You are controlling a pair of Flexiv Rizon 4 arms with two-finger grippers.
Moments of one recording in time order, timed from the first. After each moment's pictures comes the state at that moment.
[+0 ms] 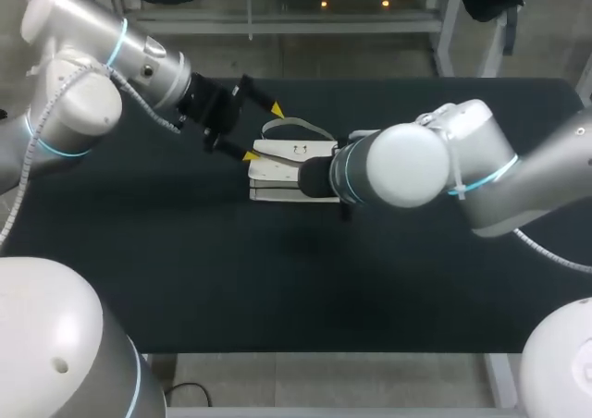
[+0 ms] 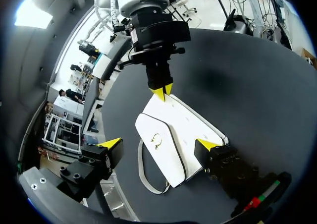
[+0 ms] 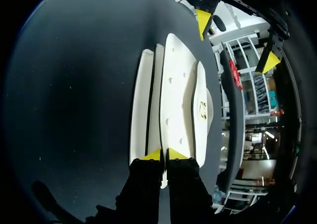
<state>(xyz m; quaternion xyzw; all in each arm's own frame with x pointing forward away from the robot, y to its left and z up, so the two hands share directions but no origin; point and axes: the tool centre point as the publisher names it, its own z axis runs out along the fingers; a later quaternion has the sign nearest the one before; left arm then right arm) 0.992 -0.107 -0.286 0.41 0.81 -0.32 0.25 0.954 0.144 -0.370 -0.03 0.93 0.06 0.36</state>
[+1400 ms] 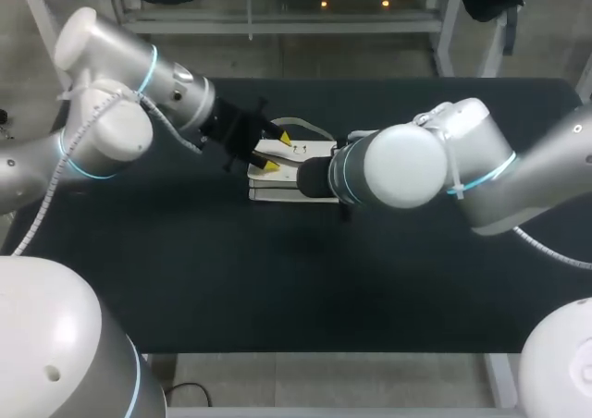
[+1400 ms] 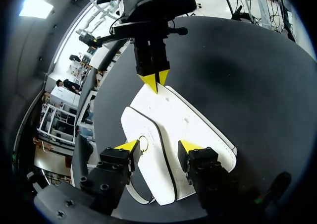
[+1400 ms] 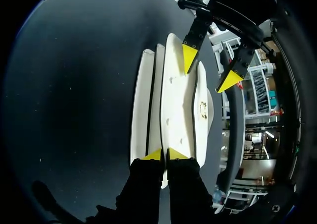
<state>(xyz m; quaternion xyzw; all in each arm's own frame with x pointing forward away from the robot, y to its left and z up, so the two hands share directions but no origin) 0.999 -0.130 -0.338 0.38 0.84 -0.30 0.24 0.953 0.144 -0.370 -0.03 0.93 0.06 0.36</state>
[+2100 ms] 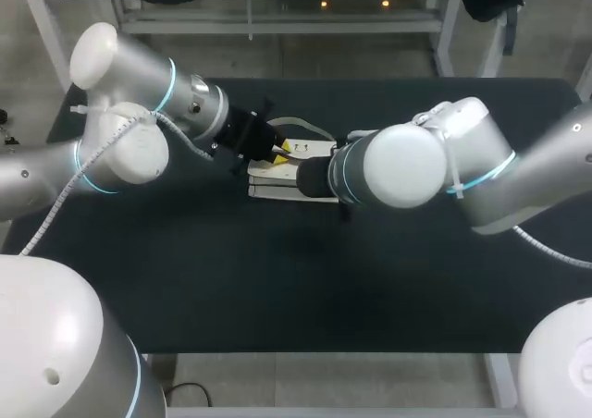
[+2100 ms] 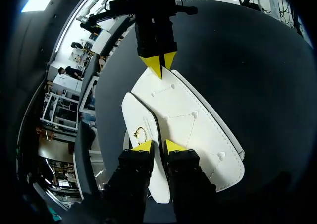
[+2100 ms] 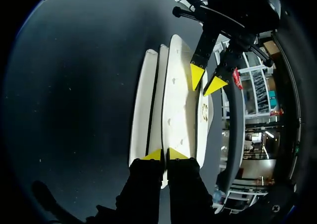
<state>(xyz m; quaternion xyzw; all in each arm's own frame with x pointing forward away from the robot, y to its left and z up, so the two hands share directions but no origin) 1.013 -0.134 -0.348 0.34 0.86 -0.25 0.27 0.954 0.145 -0.370 -0.03 0.93 0.06 0.36</state>
